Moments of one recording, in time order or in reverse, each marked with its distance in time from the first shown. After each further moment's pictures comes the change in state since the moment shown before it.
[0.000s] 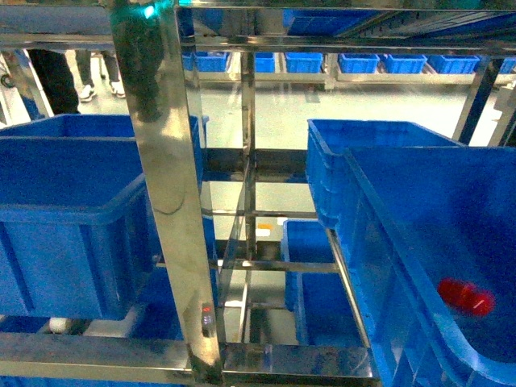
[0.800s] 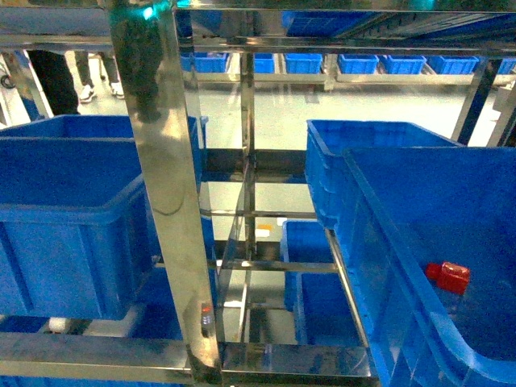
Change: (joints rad) left arm 0.000 0.000 0.000 0.001 0.000 0.000; right arm -0.097 -0.805 -0.397 -0.007 -0.174 -0.023
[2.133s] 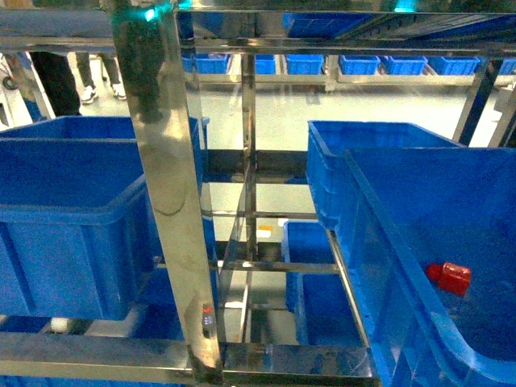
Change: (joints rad) left arm 0.000 0.000 0.000 0.001 0.000 0.000; right arm 0.001 -0.640 0.000 -0.634 -0.002 0.000
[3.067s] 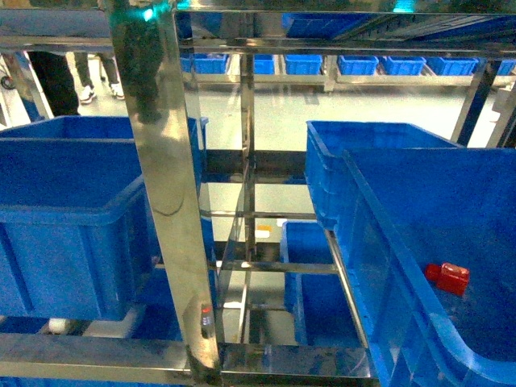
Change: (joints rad) left arm 0.000 0.000 0.000 0.000 0.000 0.000; right arm 0.000 0.000 0.000 0.009 0.000 0.000
